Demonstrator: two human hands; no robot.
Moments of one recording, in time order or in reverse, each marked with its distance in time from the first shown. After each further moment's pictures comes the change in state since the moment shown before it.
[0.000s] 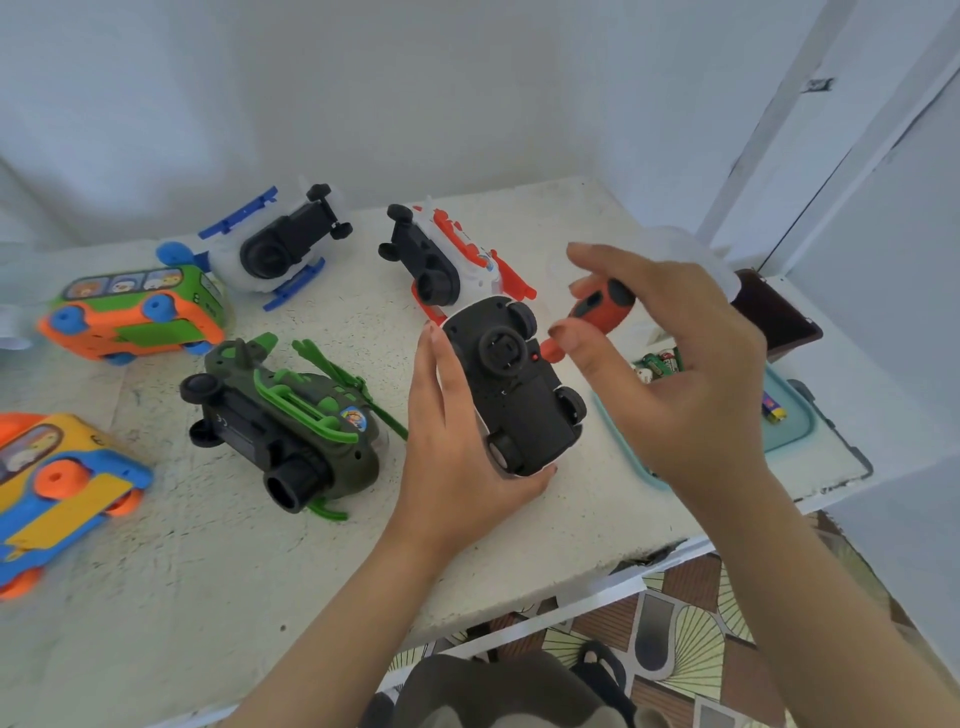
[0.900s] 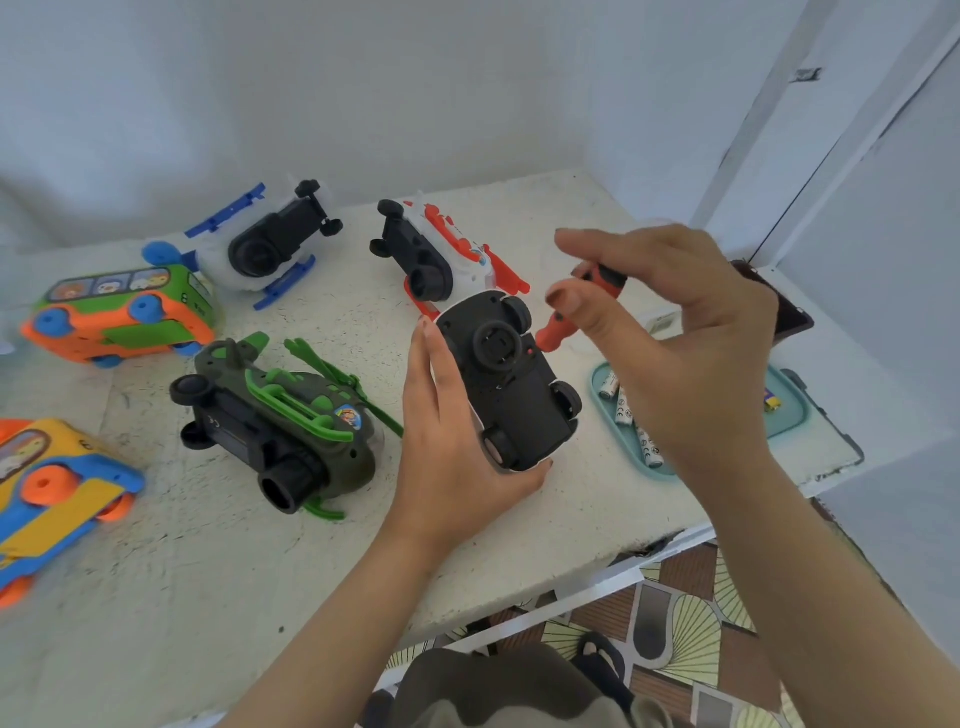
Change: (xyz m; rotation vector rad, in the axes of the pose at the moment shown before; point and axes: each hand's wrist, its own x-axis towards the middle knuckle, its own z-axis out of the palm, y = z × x) left_hand 0.000 -0.003 0.000 -0.016 -0.005 0.013; right_hand 0.011 -0.010 0.003 0.199 0.064 0.138
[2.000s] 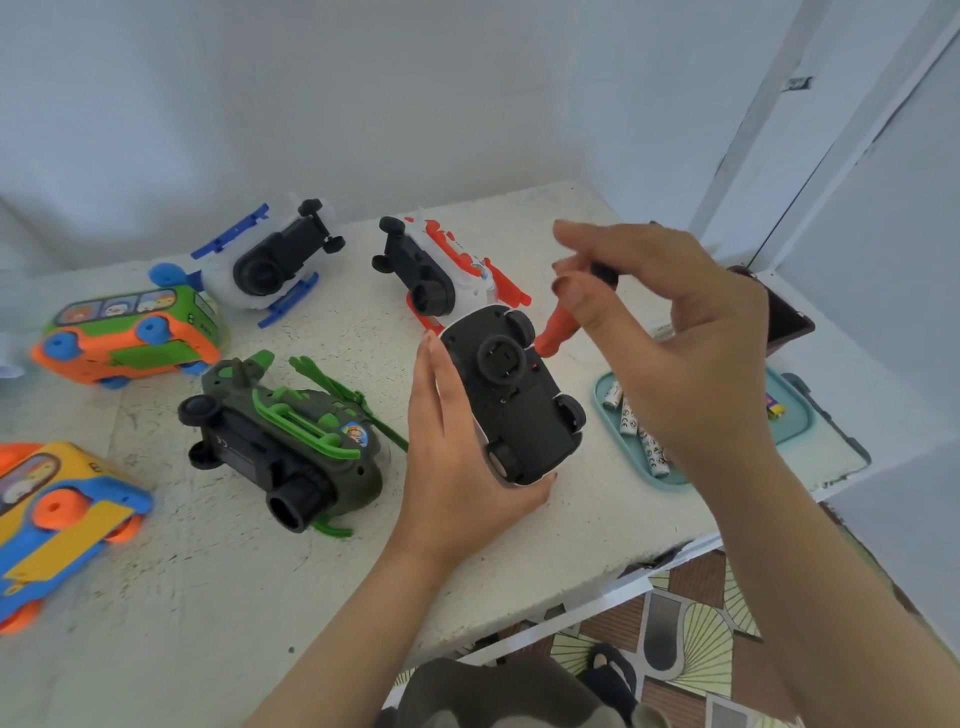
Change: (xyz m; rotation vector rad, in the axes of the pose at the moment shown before) left_hand 0.001 -0.001 -0.001 -0.006 -0.016 -0.002; right_hand 0.006 0.002 0.003 0.058 -0.030 -0.009
